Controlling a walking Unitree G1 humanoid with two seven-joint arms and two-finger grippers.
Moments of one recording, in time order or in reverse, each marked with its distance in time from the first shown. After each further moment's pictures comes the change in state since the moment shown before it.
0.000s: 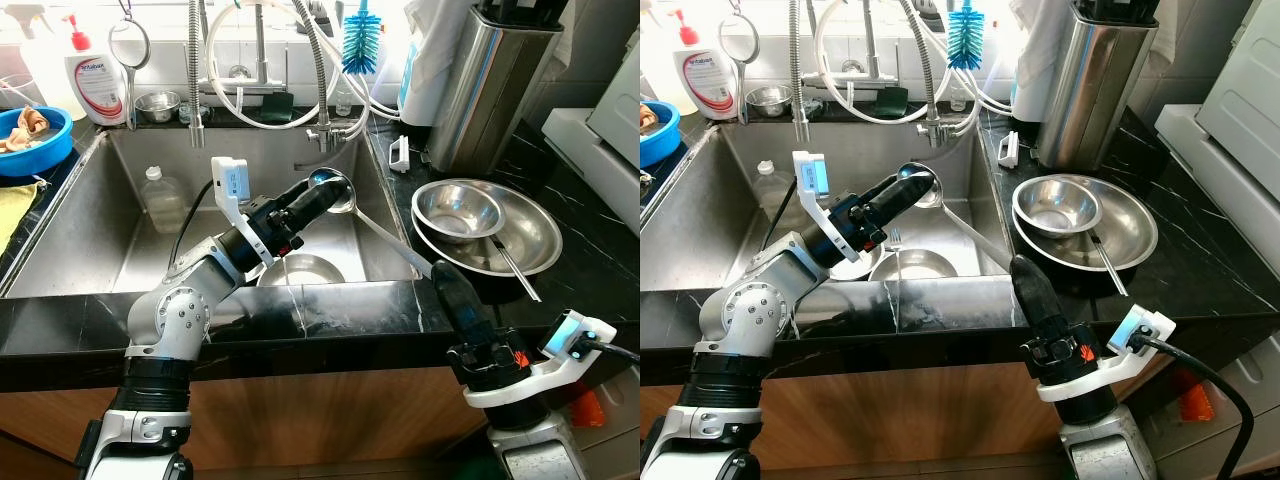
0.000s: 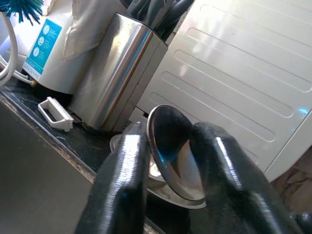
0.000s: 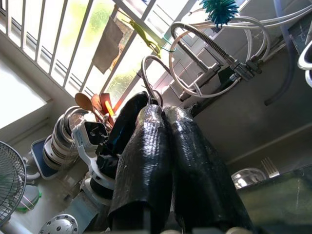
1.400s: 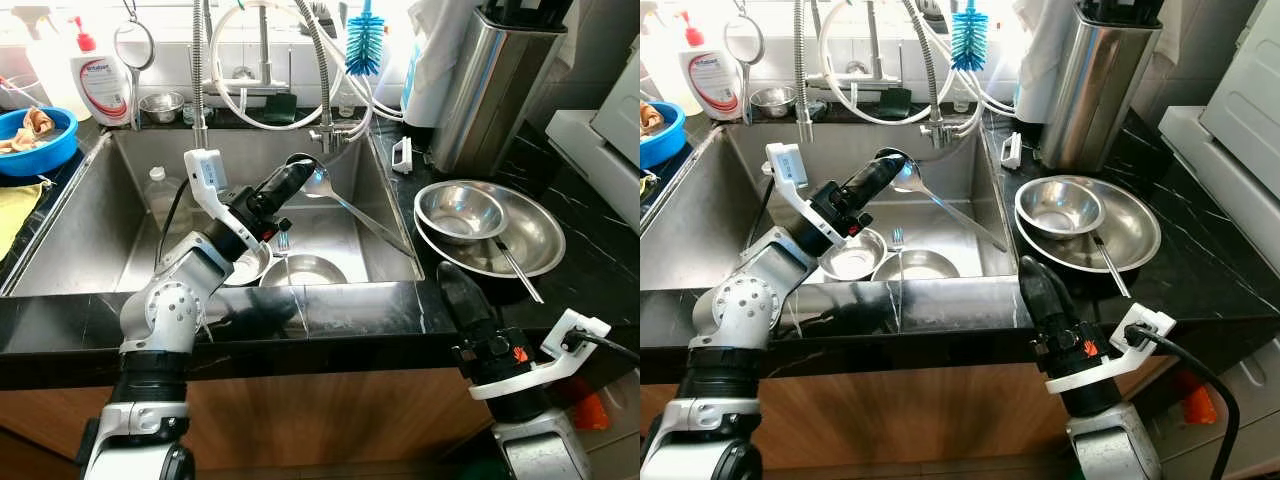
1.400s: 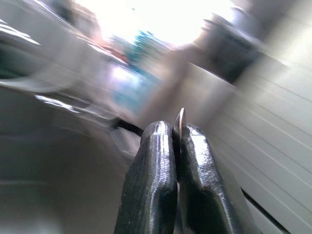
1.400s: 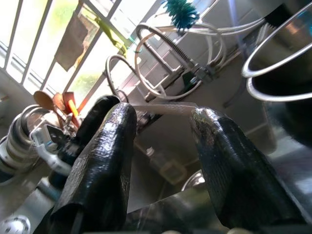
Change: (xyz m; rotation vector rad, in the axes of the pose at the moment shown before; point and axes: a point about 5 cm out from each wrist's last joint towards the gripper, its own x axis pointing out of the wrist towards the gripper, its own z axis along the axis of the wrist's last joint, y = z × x) left arm -0.007 0.045 0.028 0.009 -0.195 0.394; right arm -0.003 -0.020 0.005 -0.098 -0.003 -0.147
